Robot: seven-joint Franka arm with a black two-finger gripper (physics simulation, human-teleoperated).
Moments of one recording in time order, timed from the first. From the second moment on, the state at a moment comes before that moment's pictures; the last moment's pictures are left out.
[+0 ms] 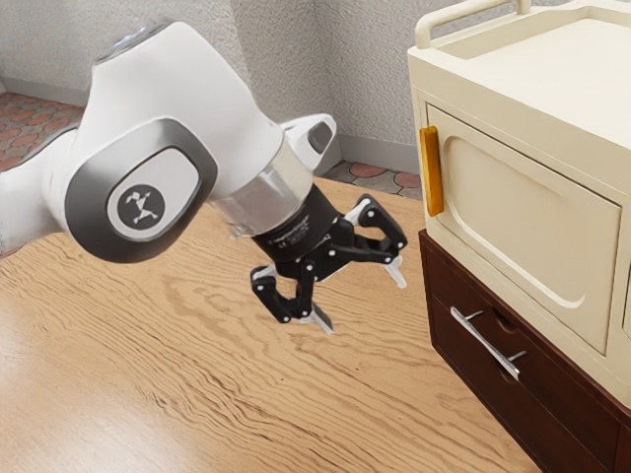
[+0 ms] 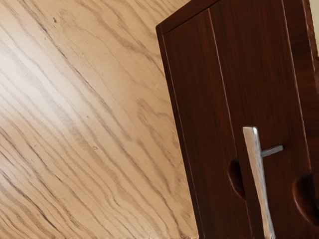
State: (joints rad) arm -0.33 -0.25 0.04 -1.91 -0.18 2.03 -1.09
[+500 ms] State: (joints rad) arm -0.35 -0.11 0.00 -1.91 -0.18 2.16 -1.21
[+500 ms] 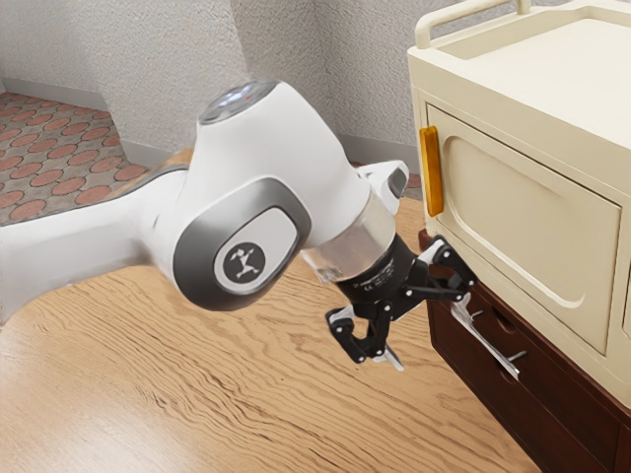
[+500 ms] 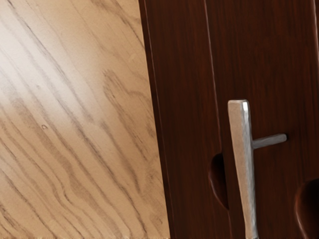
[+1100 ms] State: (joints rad) arm -0.35 -0.04 -0.02 -1.88 -0.18 2.22 -1.29
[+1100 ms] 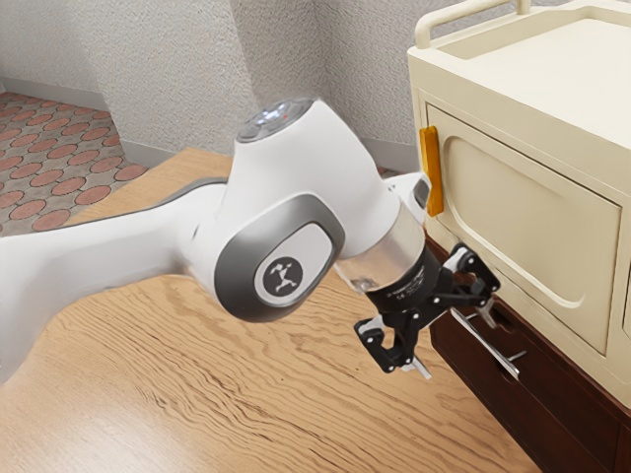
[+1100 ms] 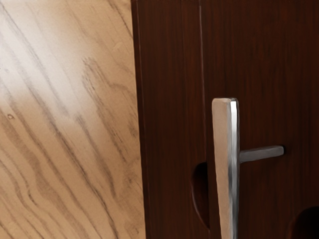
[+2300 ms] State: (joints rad) arm -0.34 -0.03 -0.02 -1.88 -0.18 2.22 -1.33
